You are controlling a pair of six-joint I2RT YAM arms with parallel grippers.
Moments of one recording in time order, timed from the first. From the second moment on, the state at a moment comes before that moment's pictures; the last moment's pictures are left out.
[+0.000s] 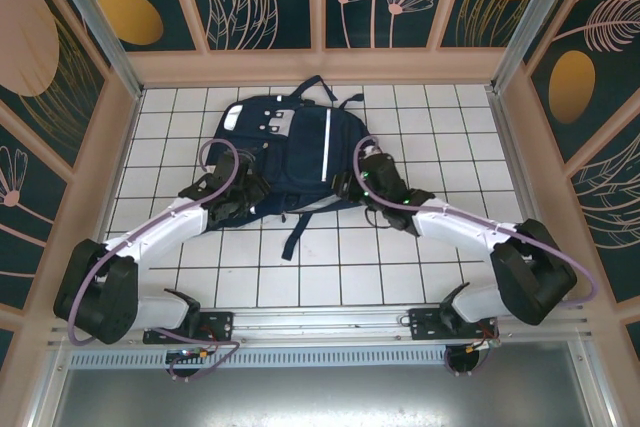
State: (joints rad) left arm -0.46 1.33 0.74 -0.31 -0.03 -1.06; right arm 0.73 1.40 0.75 0.01 0.00 0.73
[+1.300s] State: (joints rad) left arm -0.45 1.30 0.62 -0.19 0.00 -1.16; right arm 1.06 1.83 1.05 -0.04 0.10 0.69
